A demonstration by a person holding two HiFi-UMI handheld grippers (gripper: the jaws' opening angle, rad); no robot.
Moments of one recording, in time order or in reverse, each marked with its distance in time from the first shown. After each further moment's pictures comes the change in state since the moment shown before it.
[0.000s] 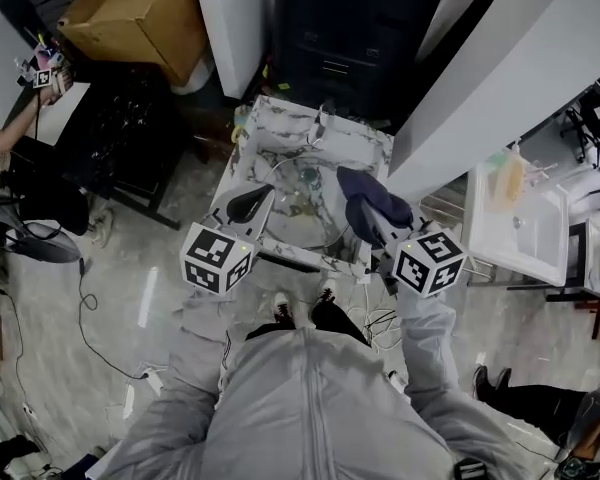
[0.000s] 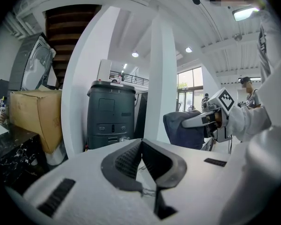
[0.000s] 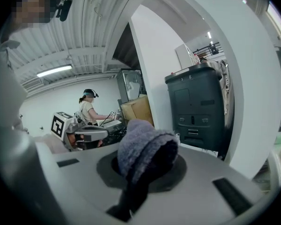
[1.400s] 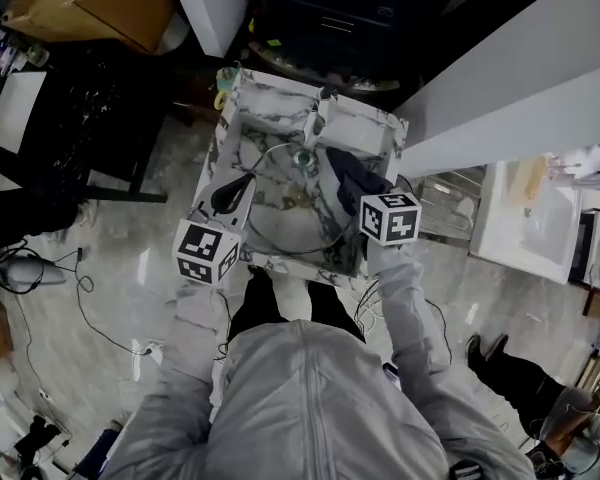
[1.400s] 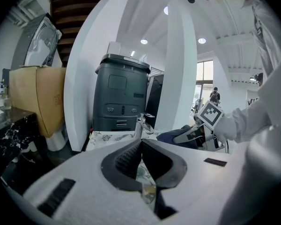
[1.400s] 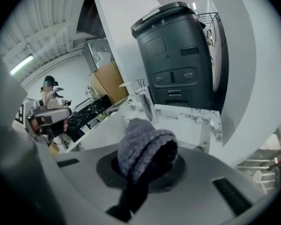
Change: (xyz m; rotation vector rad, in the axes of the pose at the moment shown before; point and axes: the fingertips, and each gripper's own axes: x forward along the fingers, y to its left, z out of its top) left arm 0.091 0.087 -0.094 -0.069 0.139 0.052; right arm 0.153 -0.136 -0.148 0.193 0.347 -0.173
